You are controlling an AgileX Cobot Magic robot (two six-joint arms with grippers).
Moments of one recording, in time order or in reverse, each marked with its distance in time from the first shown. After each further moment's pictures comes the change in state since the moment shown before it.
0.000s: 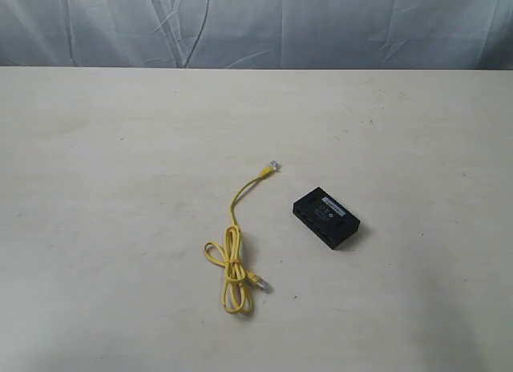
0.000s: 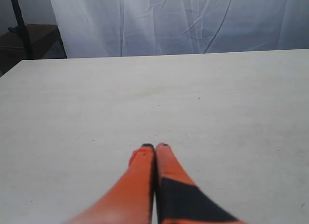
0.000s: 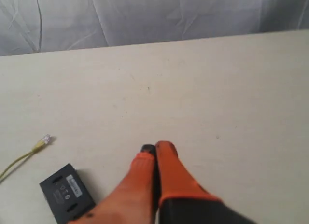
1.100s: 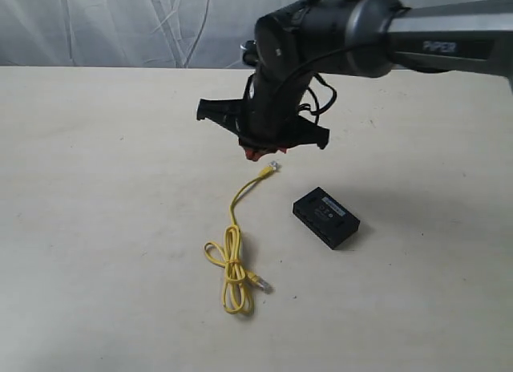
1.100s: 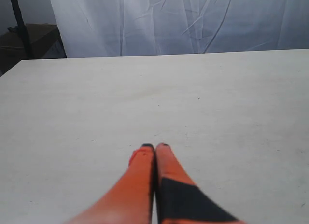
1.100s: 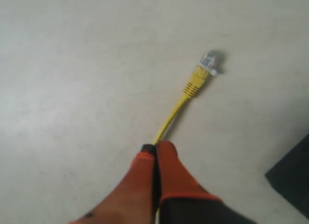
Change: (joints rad) left arm 0.000 0.000 0.000 0.000 0.000 0.000; right arm 0.594 1.423 -1.140 -0.143 0.460 0.815
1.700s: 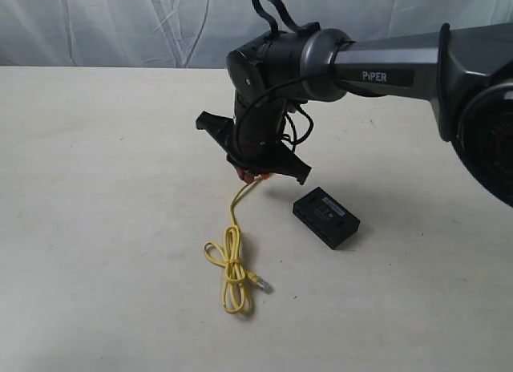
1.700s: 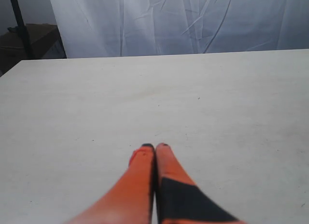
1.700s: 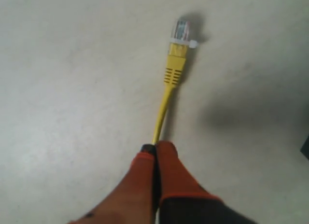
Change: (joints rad) left arm 0.000 0.000 0.000 0.002 0.000 0.000; right arm 0.022 0.128 -0.079 -0.021 0.046 0.371
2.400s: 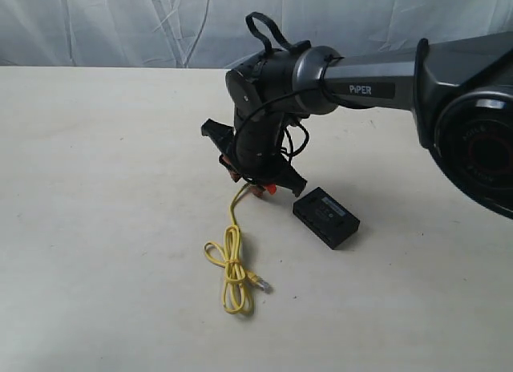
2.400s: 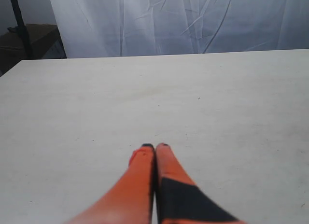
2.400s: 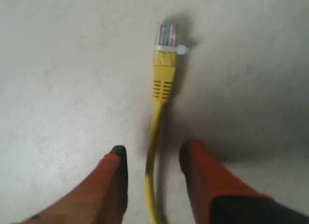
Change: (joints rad) left arm 0.000 0.000 0.000 0.000 0.000 0.000; right arm 0.000 0.054 0.000 -0.022 -0.041 0.118
